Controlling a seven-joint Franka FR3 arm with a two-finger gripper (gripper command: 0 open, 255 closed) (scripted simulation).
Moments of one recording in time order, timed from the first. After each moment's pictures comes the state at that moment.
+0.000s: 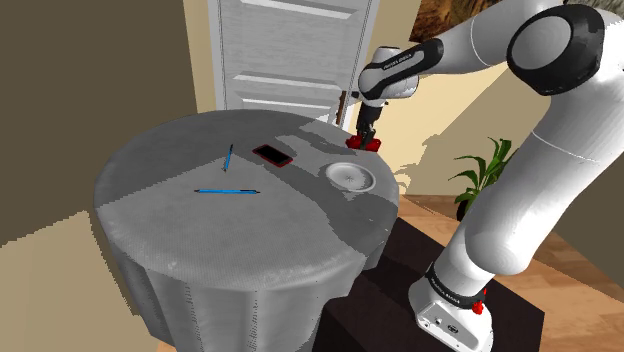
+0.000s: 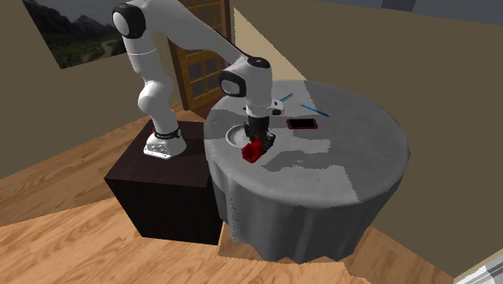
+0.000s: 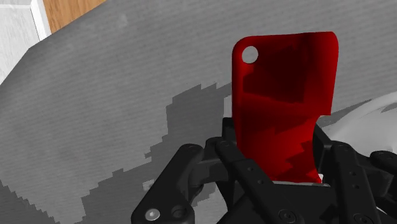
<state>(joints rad) 0.14 -0.03 -0.54 -2.21 -0.03 2.22 -1.29</state>
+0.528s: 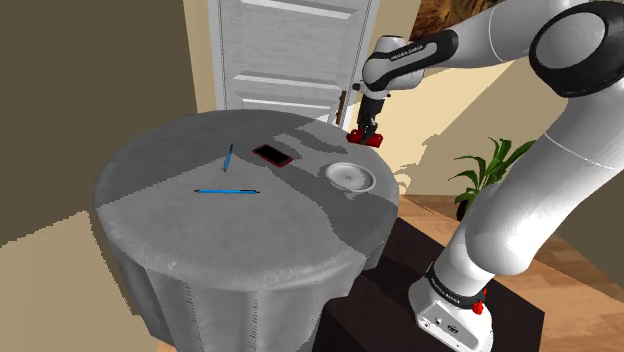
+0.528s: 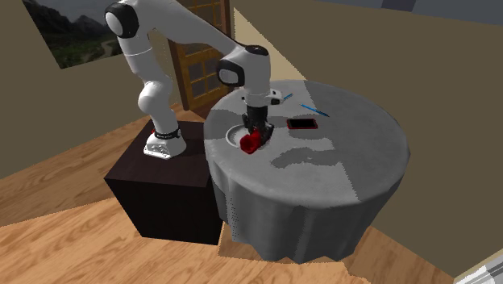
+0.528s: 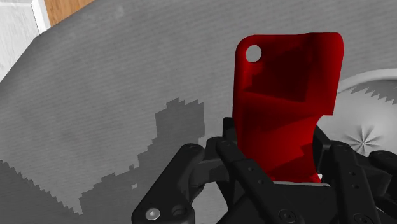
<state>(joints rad) 0.15 -0.12 -0.52 -2.21 -0.08 2.15 -1.23</state>
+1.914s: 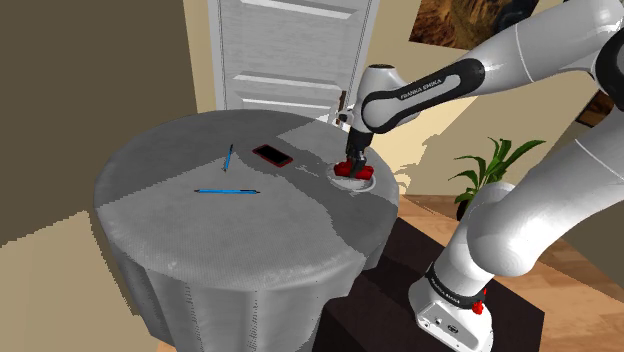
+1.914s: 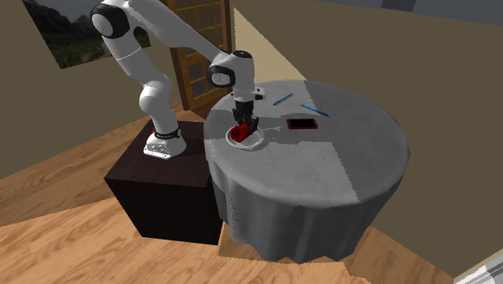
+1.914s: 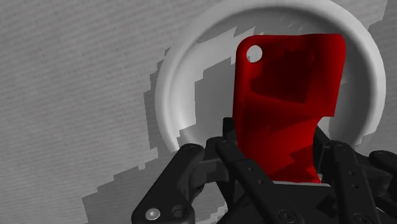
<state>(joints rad) 0.21 -0.33 -0.35 -2.60 -0.18 2.31 -0.92</state>
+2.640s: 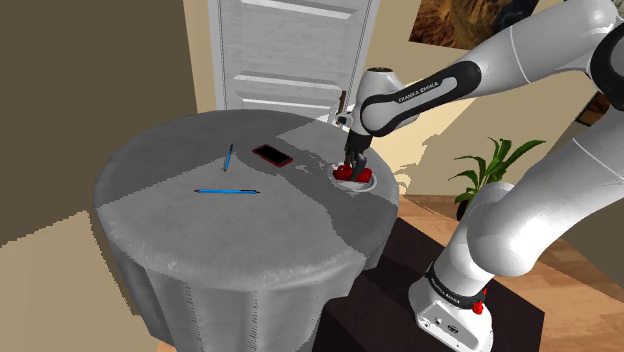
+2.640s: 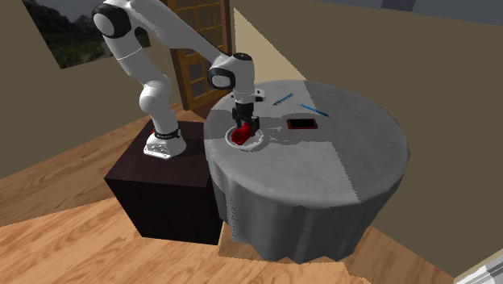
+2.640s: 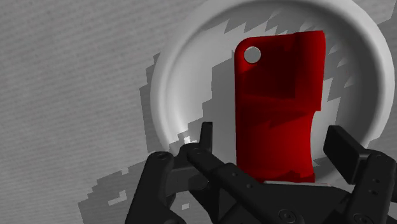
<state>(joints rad) 0.21 -0.31 -0.35 -2.61 -0.17 2.34 -0.92</state>
